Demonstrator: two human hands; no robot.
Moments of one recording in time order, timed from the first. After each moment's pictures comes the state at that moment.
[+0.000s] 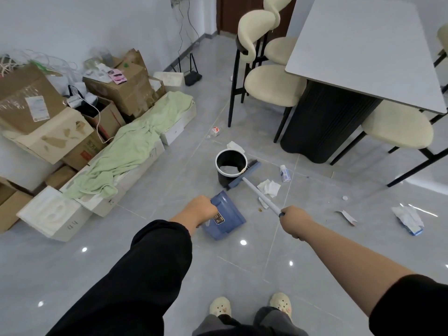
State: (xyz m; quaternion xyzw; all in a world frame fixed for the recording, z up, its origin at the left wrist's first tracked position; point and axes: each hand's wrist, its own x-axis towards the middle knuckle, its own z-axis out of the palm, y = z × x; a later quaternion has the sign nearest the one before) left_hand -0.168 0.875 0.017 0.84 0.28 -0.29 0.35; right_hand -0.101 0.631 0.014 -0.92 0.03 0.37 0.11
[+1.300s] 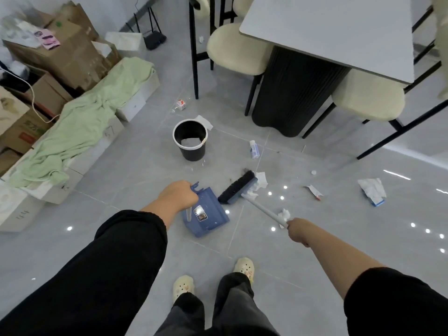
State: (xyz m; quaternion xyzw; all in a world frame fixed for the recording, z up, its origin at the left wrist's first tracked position) left_hand -0.073 0.745 0.001 0.87 0.24 -0.33 0.27; right_hand -0.030 0.423 -0.057 -0.86 -0.02 0.50 -0.08
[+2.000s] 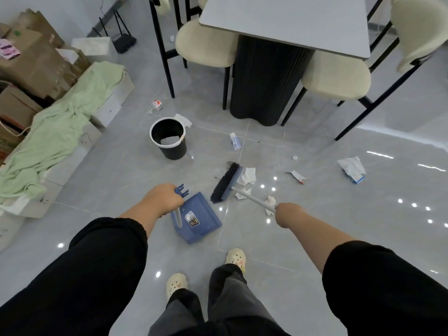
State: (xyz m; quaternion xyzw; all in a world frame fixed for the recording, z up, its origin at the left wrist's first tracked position) left_hand -0.095 0.691 0.007 0.87 0.24 -0.33 0.27; right_hand -0.048 0.382 -0.054 -0.87 -0.01 0.47 -0.13
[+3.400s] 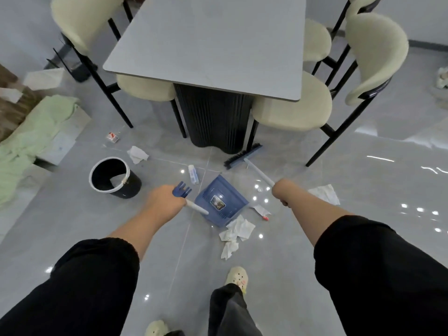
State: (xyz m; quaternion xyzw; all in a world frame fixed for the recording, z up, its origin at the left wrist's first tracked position) left_hand 0.183 0.401 0.033 0.90 0.24 -0.21 0.30; right_hand 0.288 0.130 -0.042 -0.88 0.16 0.42 0.12
